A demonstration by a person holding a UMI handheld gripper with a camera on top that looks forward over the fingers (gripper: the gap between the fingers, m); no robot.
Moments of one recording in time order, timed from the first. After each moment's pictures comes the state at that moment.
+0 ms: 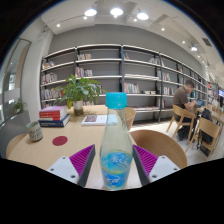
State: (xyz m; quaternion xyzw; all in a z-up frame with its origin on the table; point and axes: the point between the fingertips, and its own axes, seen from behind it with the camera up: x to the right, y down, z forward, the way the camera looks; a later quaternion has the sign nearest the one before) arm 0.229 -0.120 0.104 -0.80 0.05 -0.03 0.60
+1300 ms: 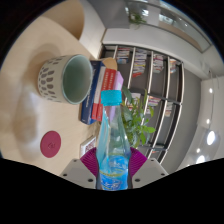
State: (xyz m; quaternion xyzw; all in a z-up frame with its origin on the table) arm -0.050 0.103 0.169 -0.53 -0.57 -0.52 0.36
